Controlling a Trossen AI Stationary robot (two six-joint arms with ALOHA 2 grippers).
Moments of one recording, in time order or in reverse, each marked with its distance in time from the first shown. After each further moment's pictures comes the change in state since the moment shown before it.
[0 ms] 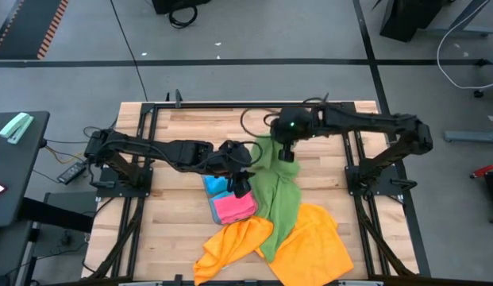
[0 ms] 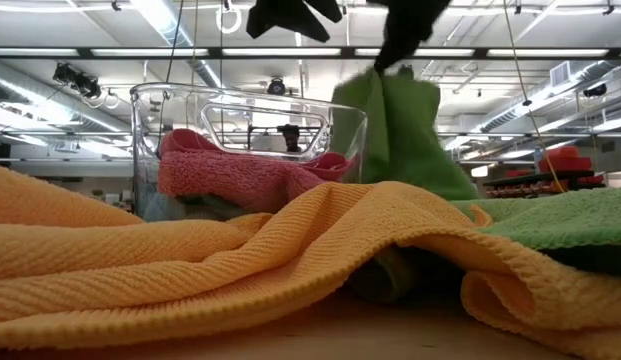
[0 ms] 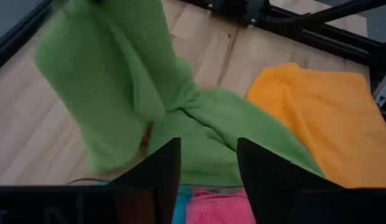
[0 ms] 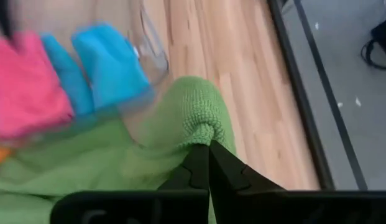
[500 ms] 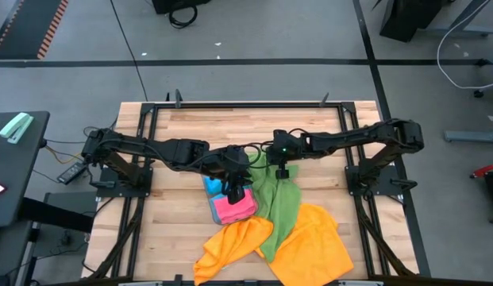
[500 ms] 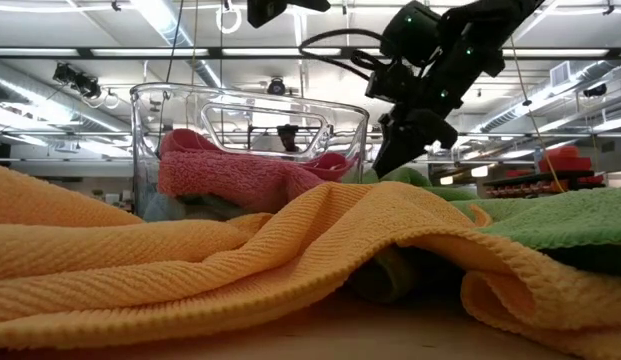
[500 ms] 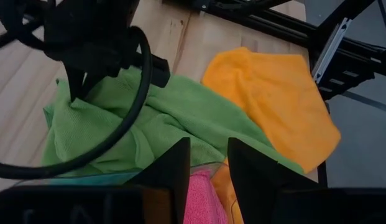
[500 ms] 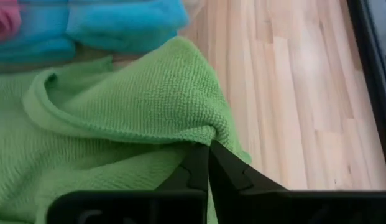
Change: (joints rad) left arm -0.010 -0.027 0.011 -0.012 0.176 0.024; right arm 0.010 0.091 -0.527 0.623 0.003 -0.168
